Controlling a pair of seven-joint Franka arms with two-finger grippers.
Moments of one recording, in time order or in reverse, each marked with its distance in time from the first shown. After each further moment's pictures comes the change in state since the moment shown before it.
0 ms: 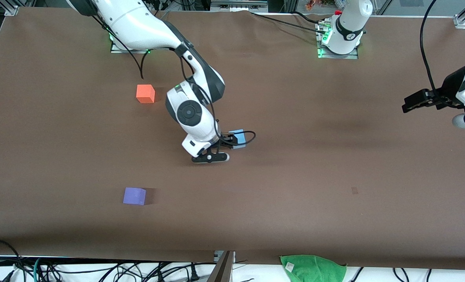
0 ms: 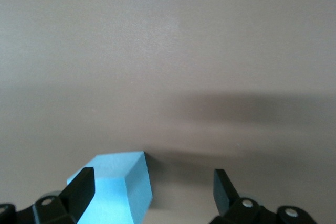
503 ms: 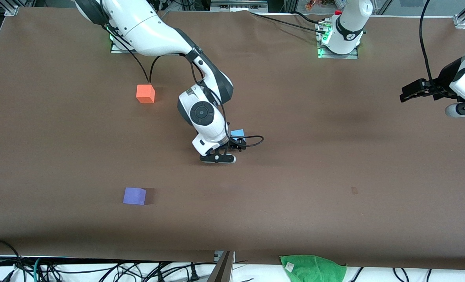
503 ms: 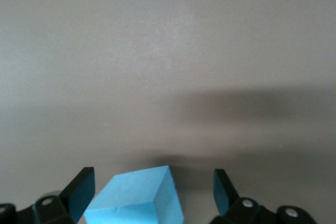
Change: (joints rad) left arm 0.013 -0.046 -0.001 -0.072 0.000 -0.016 0.050; right arm 0.040 0.057 0.000 0.025 -0.008 0.081 0.156
